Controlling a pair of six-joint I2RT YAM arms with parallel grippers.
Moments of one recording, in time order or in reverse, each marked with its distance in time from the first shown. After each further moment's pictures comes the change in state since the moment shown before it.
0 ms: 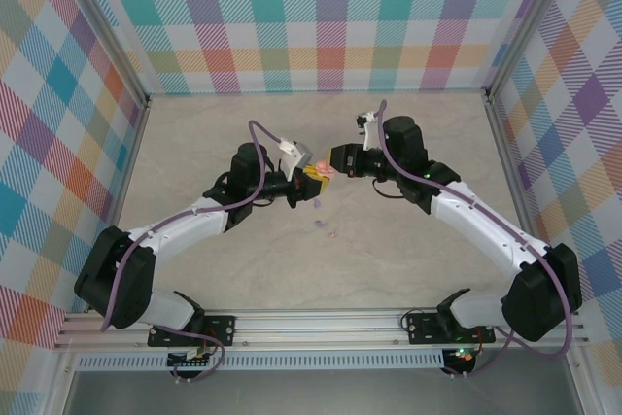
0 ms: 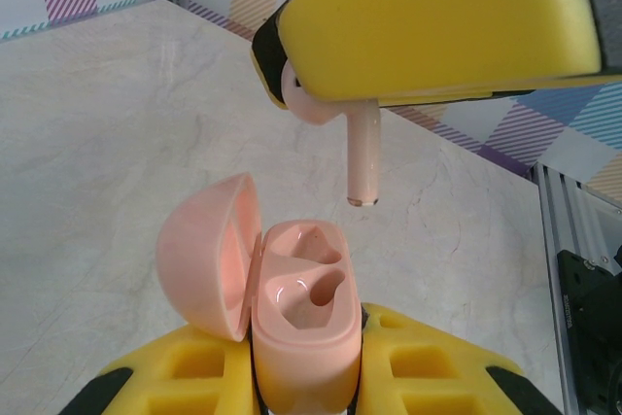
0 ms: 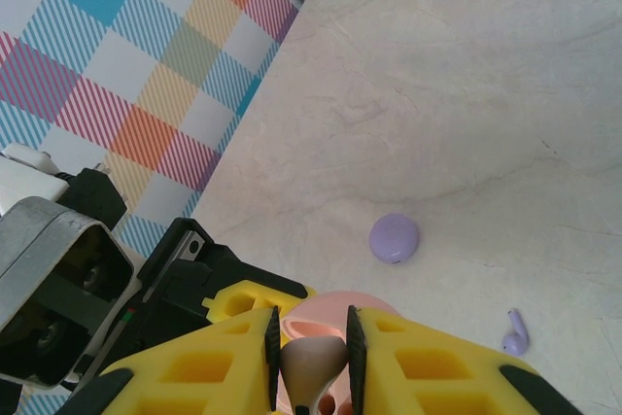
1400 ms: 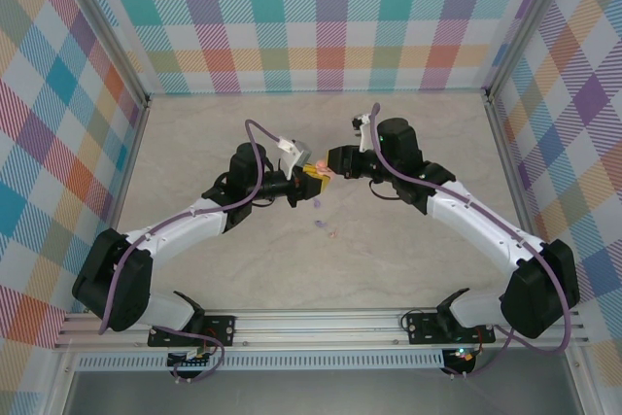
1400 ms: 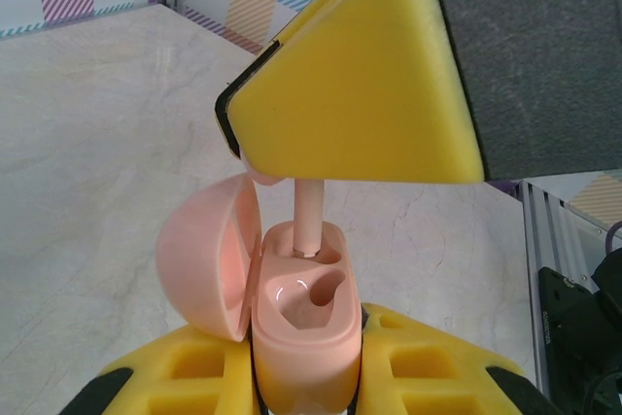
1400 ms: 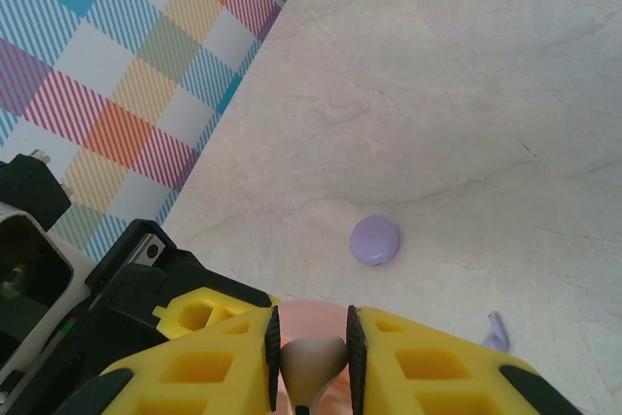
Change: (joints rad) left arm -0.005 -0.016 0.000 0.008 -0.001 -0.061; right arm 0.024 0.018 0.000 0.001 0.053 -0.034
